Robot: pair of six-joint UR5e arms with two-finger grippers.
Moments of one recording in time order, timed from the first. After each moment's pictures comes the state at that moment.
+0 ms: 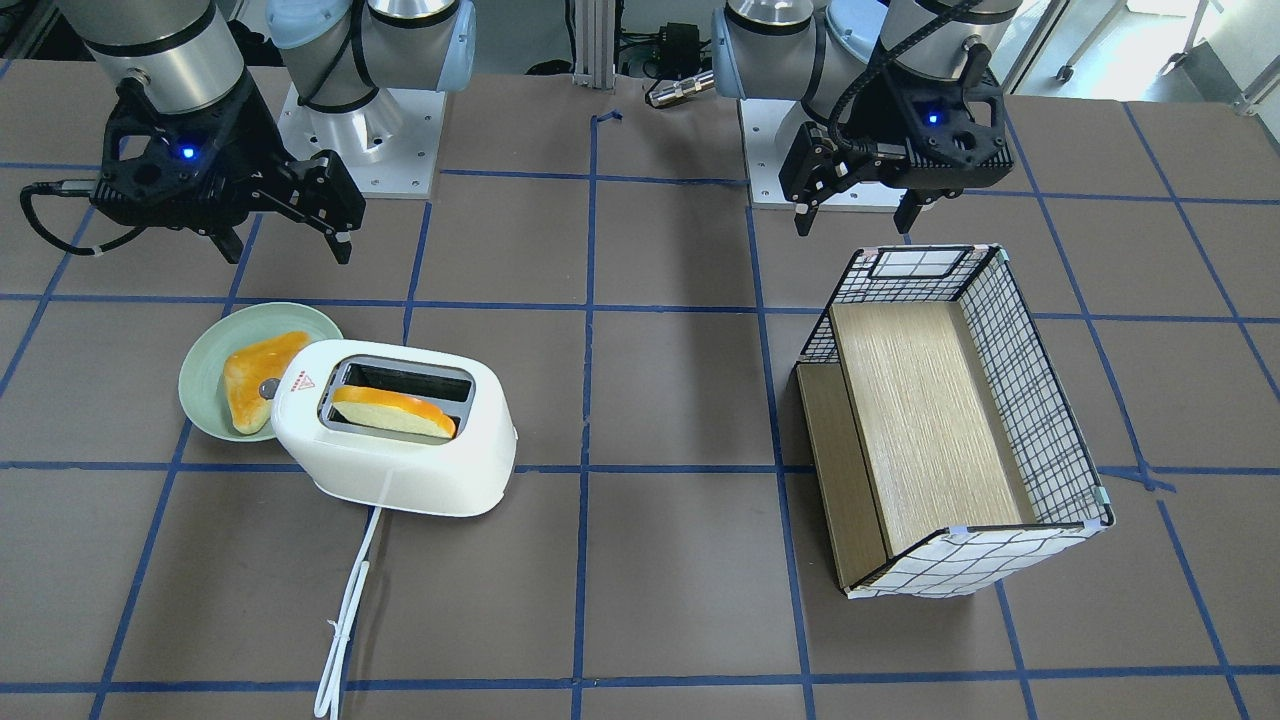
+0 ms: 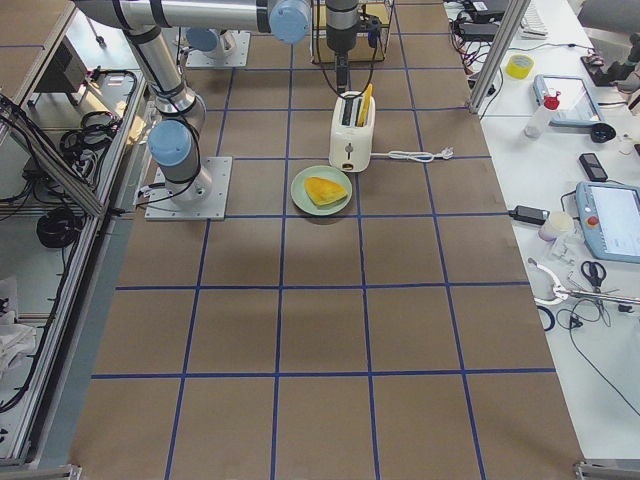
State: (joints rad) left arm -1.58 -1.46 -1.67 -1.53 1.56 -0.10; right arm 1.54 -1.62 1.66 -1.65 -1.54 -0.02
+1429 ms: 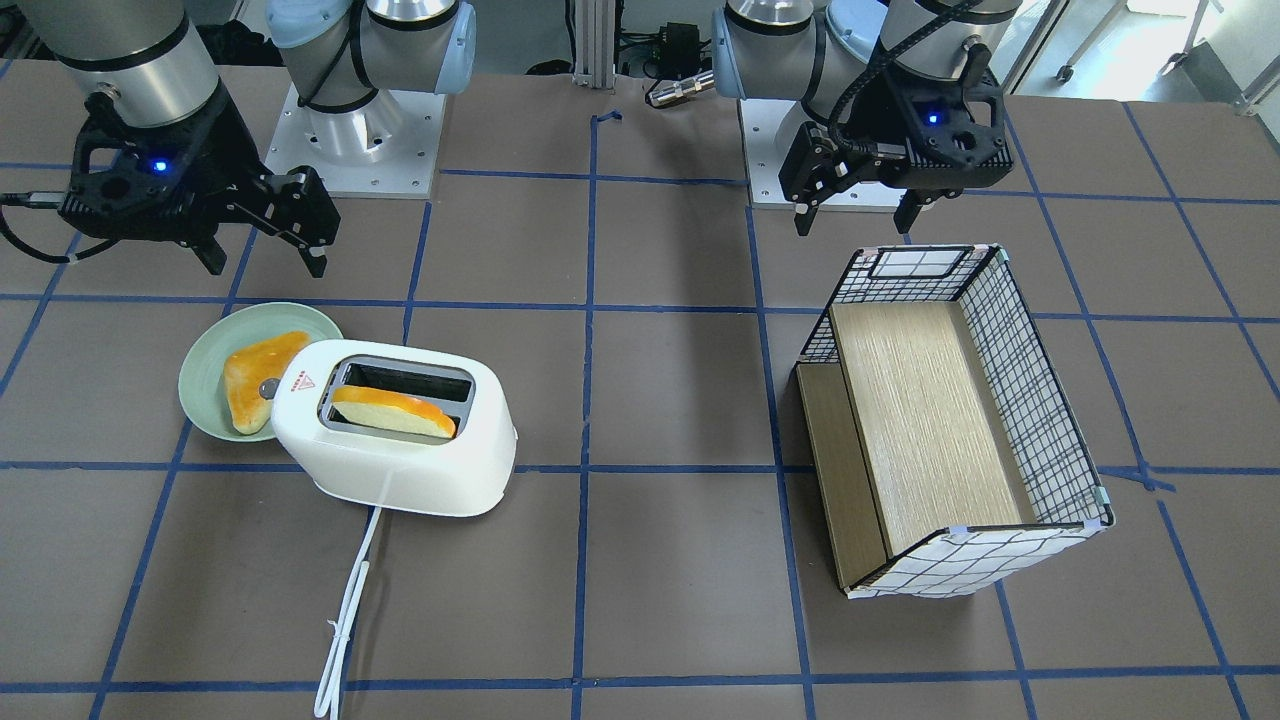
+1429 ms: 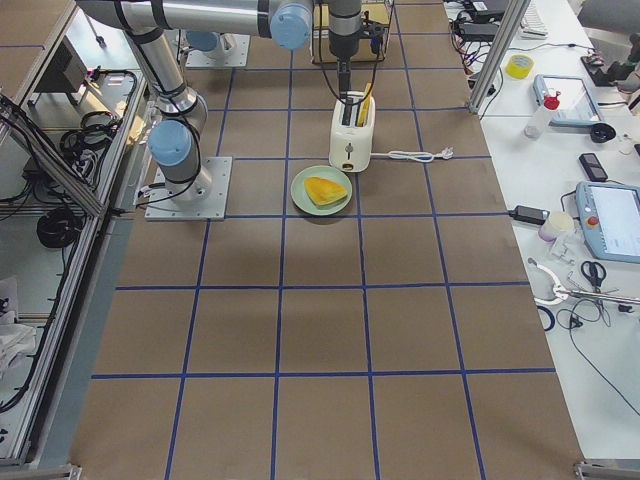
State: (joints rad) left arm -1.58 -1.46 -1.67 -1.53 1.56 -0.10; right arm 1.48 -1.62 1.66 -1.67 -1.54 -0.05
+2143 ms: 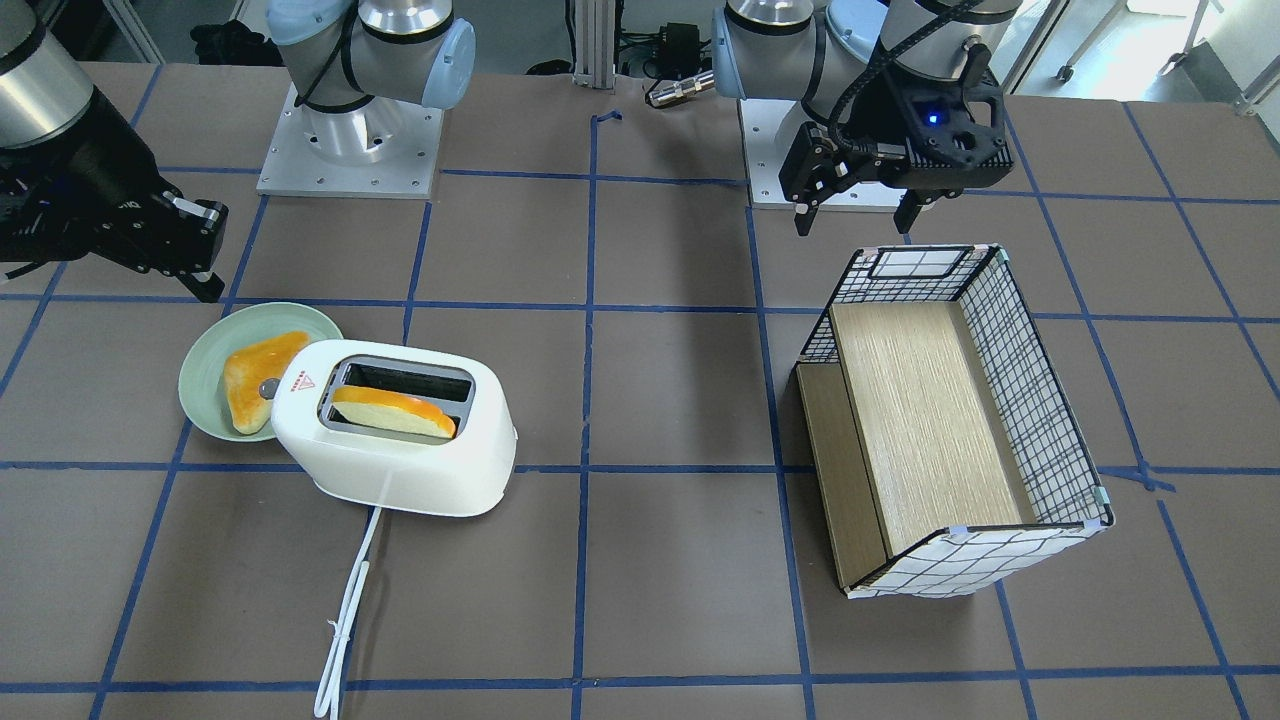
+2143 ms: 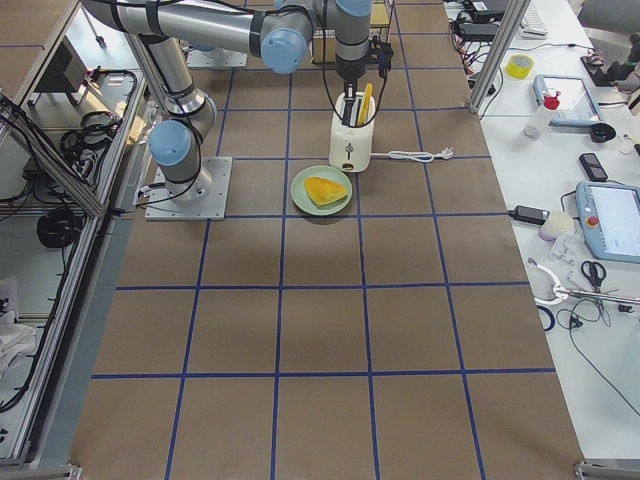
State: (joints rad) left arm -1.58 -1.46 -1.67 -1.53 1.56 -0.10; right arm 1.30 -1.61 1.68 -1.66 -1.36 -0.20
